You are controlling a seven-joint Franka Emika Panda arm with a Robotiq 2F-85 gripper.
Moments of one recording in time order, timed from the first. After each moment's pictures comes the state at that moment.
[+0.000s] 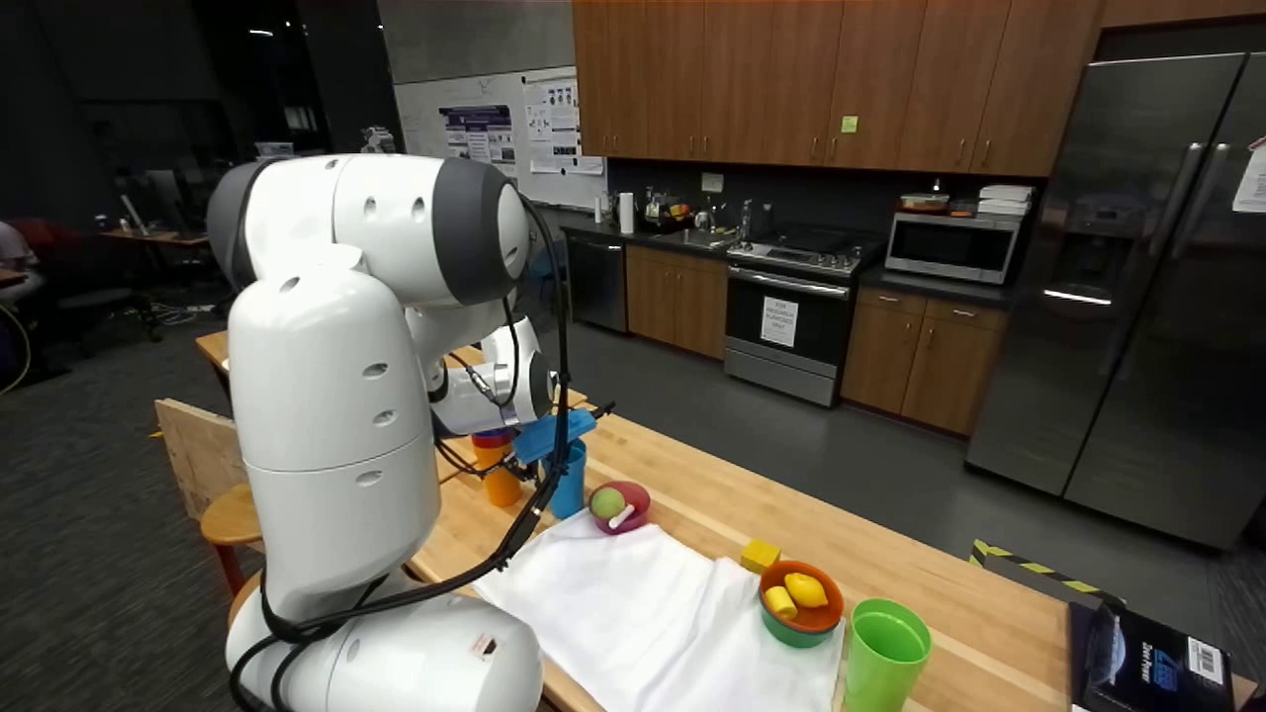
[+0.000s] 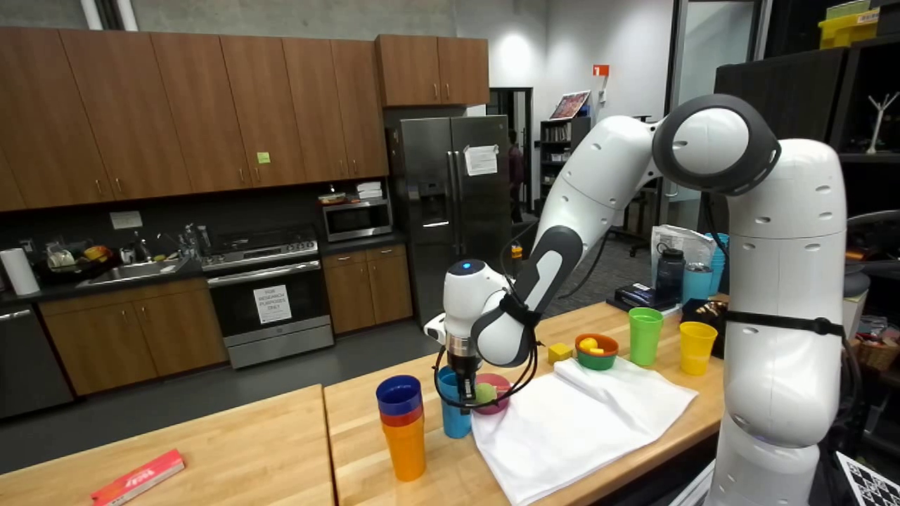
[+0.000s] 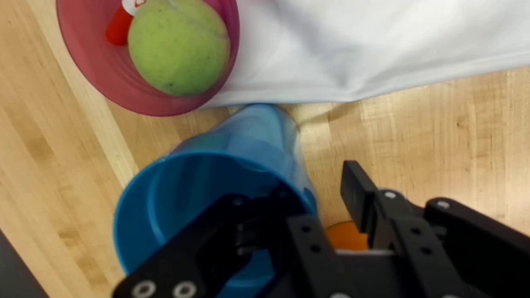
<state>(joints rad) 0.21 0.12 0.25 -2.46 -0.25 2.71 -0.43</state>
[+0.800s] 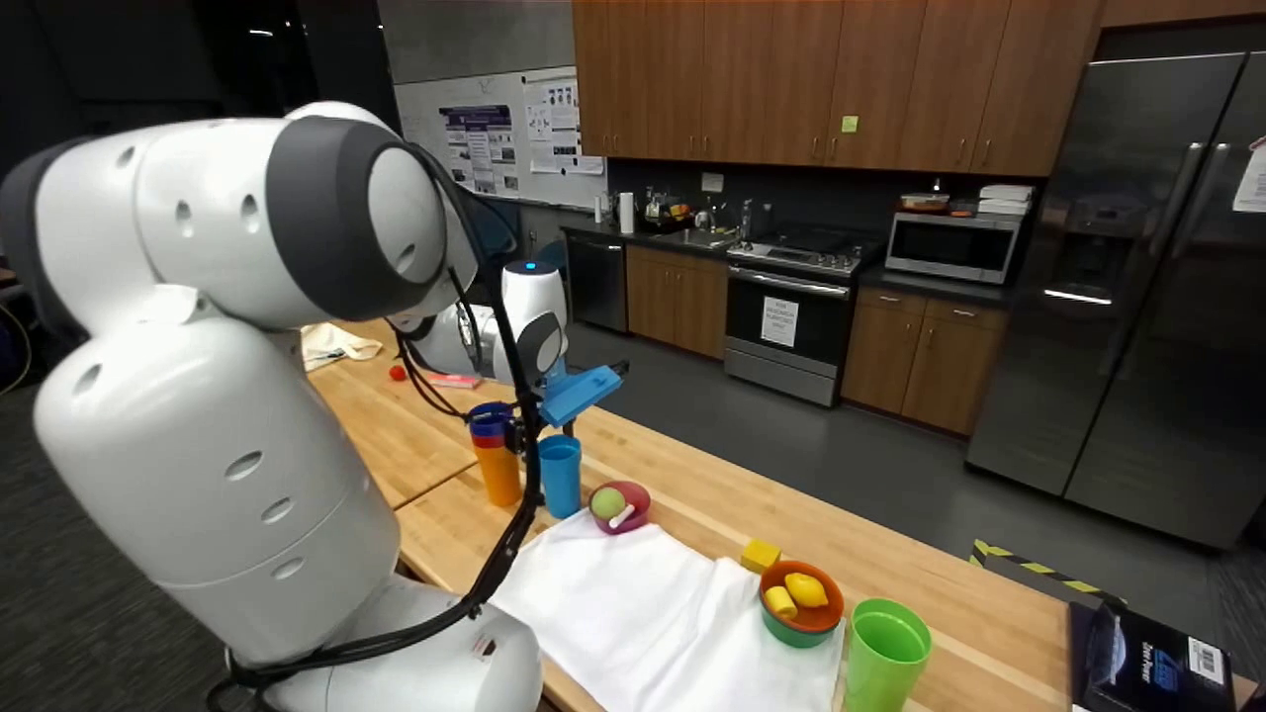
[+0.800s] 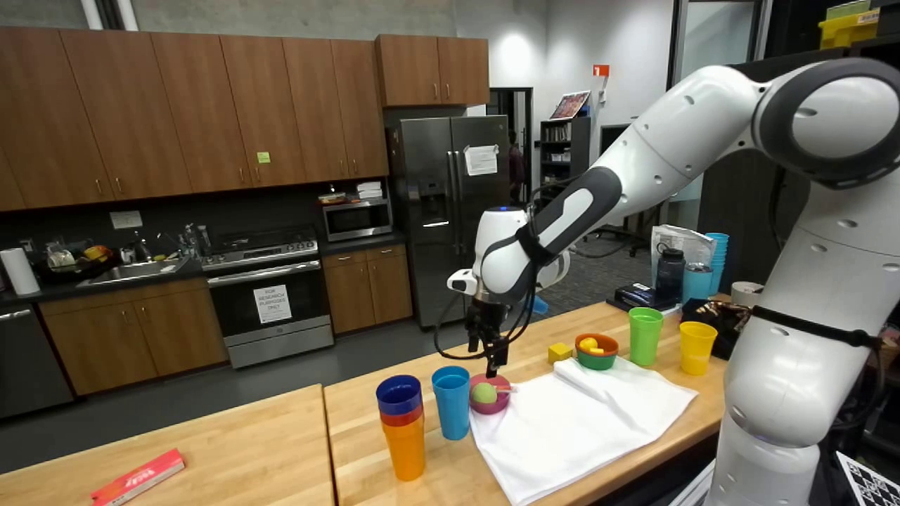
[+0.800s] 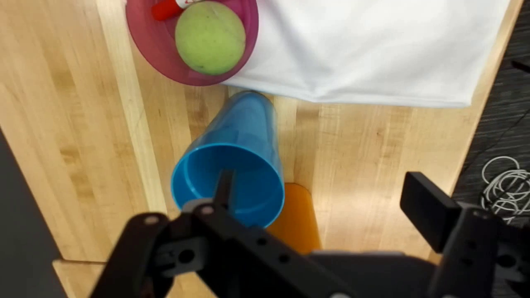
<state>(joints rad) 0.21 -0.22 0.19 -2.55 0.20 2.51 -1.13</state>
